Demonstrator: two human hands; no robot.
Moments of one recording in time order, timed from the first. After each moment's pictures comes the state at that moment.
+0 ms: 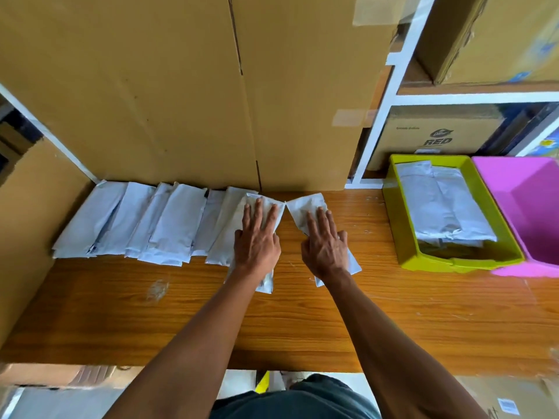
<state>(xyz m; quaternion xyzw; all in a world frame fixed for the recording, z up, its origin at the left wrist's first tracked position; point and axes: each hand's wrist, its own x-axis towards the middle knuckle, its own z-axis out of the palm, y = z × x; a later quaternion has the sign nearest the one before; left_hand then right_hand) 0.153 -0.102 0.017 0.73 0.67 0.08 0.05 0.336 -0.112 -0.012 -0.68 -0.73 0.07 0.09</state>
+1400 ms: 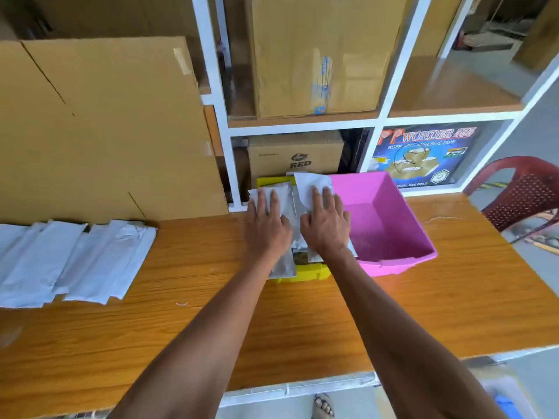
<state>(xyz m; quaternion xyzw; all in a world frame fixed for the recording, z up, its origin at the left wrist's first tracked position) 0.538 -0.100 0.075 0.75 0.63 0.19 0.10 0.683 -0.129 0.097 -0.77 -0.62 0.03 0.18</state>
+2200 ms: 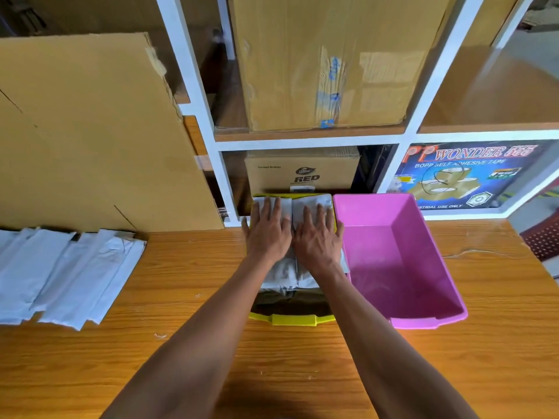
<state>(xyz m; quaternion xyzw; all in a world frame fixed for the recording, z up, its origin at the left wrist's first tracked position) 0.581 0.007 0.054 0.70 0.68 0.13 0.17 0.709 -0.022 0.050 -0.74 -0.66 0.08 0.10</state>
